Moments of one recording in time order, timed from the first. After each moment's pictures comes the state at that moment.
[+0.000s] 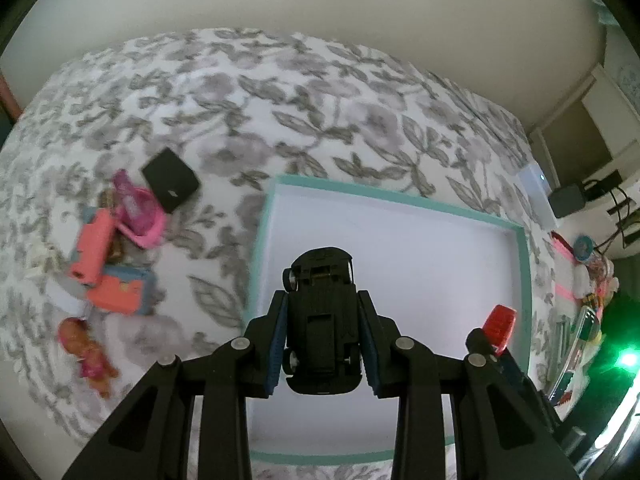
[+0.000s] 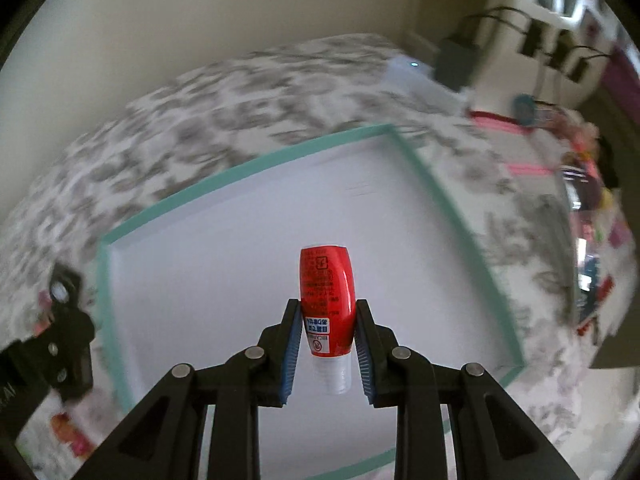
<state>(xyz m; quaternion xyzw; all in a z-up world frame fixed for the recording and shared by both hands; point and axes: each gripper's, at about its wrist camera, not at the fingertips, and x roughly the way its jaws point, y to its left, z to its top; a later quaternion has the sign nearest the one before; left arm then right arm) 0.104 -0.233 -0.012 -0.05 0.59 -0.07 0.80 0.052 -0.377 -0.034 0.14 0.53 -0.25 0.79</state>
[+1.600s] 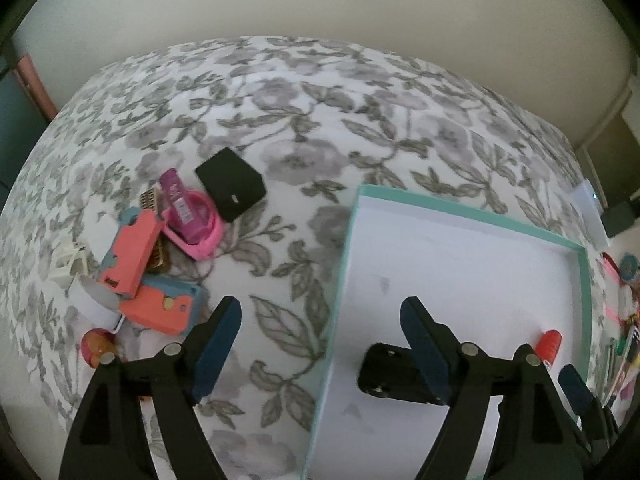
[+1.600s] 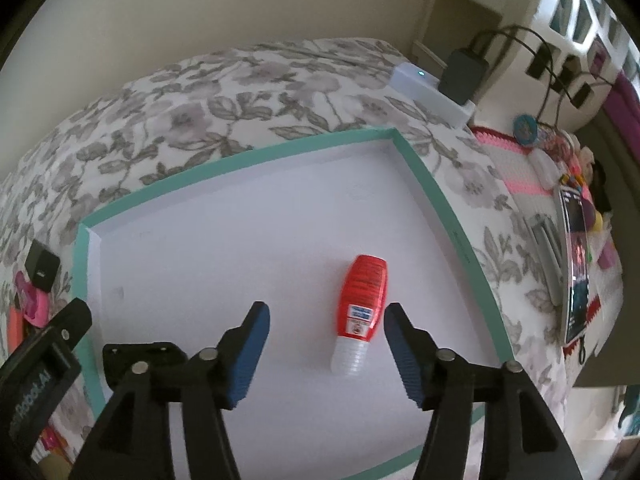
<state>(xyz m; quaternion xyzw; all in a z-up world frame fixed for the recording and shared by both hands) 0.111 -0.196 -0.034 -0.03 0.56 0.01 0.83 0.064 -0.363 -0.042 0.08 0.55 -0.23 0.80</state>
